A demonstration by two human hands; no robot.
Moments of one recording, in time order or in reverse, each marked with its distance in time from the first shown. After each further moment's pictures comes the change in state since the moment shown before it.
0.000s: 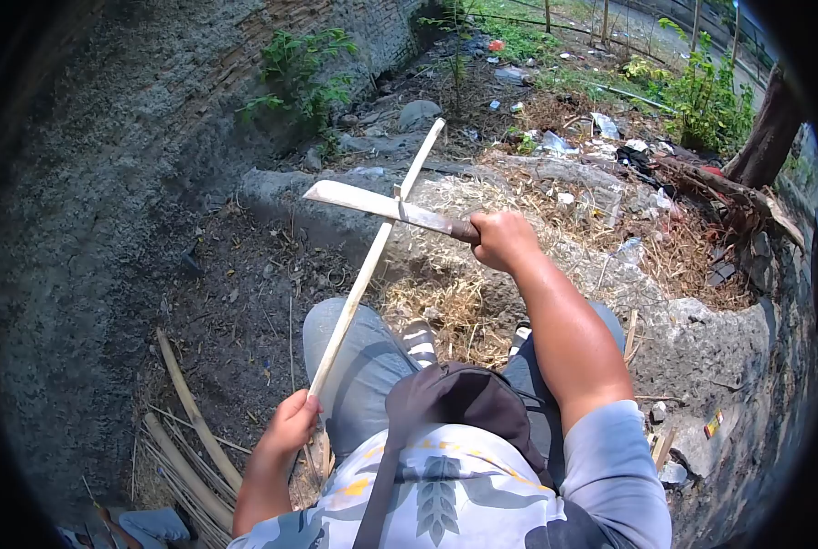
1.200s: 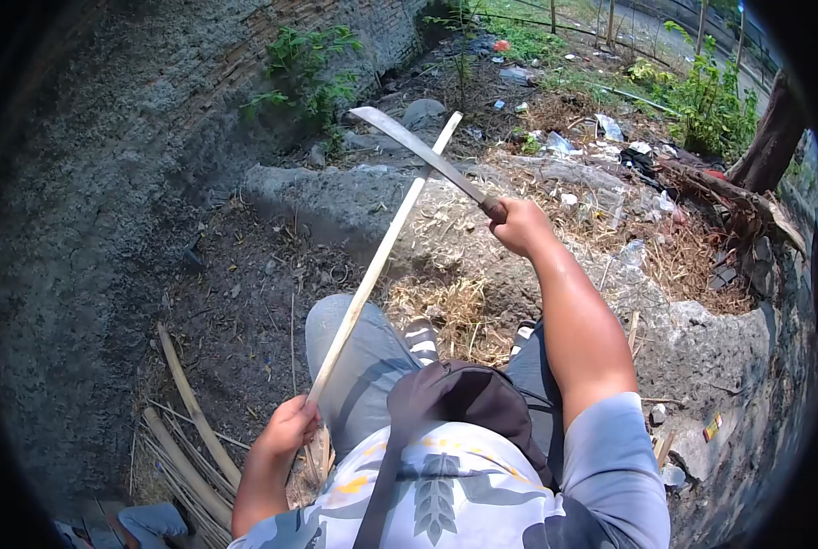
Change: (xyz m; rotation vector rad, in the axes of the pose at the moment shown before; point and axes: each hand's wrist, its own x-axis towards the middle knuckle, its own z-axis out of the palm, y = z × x) left_hand -0.017 0.010 -0.005 -0.120 -0.082 -0.123; right_hand 0.011 0.036 0.004 0.333 0.067 0.181
